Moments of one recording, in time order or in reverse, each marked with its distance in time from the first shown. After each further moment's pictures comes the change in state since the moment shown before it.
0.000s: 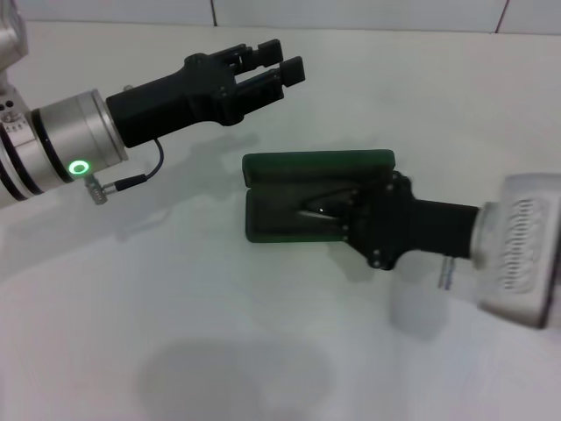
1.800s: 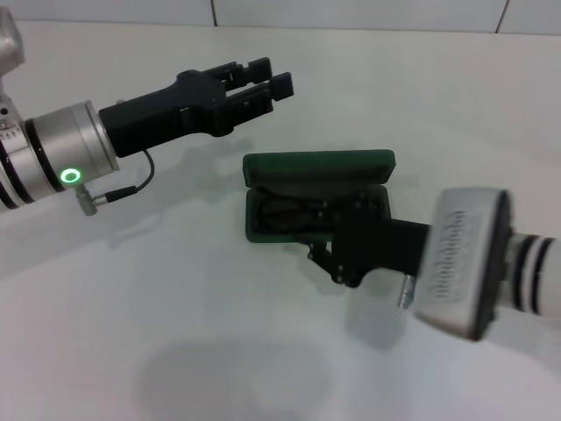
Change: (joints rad) left arm 0.015 0.014 0.006 -0.008 0.027 -0.023 -0.053; right arm -0.042 -0.013 -0.275 -0.170 0.009 0.330 0.215
